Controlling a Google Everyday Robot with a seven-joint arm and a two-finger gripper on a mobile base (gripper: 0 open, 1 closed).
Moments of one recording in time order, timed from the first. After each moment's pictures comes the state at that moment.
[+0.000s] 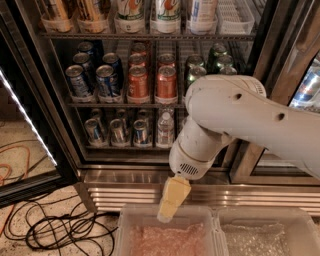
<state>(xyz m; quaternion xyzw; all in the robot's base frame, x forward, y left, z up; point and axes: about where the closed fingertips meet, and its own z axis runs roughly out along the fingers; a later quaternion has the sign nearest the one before) 0.419 -0.034 0.771 -0.59 0.79 0.12 0.11</state>
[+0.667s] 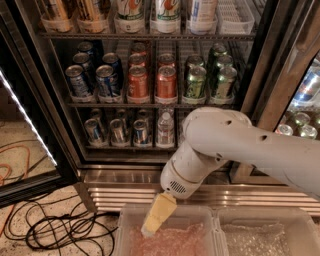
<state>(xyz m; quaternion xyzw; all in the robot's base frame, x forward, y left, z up) 0.404 -0.007 0.718 -0.54 0.81 0.19 0.11</state>
